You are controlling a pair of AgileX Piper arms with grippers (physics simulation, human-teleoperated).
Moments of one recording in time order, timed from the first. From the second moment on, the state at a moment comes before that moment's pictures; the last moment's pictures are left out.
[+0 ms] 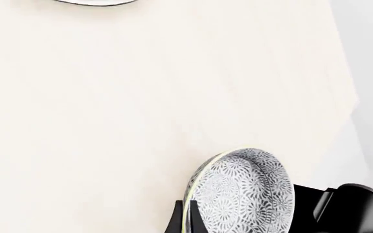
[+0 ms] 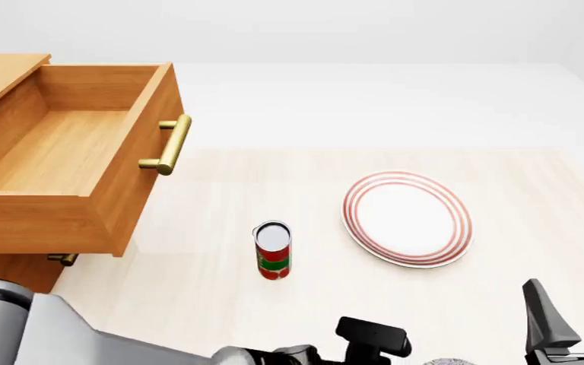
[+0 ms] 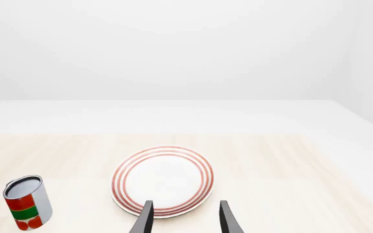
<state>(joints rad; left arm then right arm) -1.28 1.93 -1.01 -0.06 -0.89 0.00 0.00 0.00 0.00 0.00</state>
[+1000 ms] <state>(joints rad) -1.08 1.74 -1.03 0.10 -0.72 0.00 0.00 0.00 0.00 0.00</state>
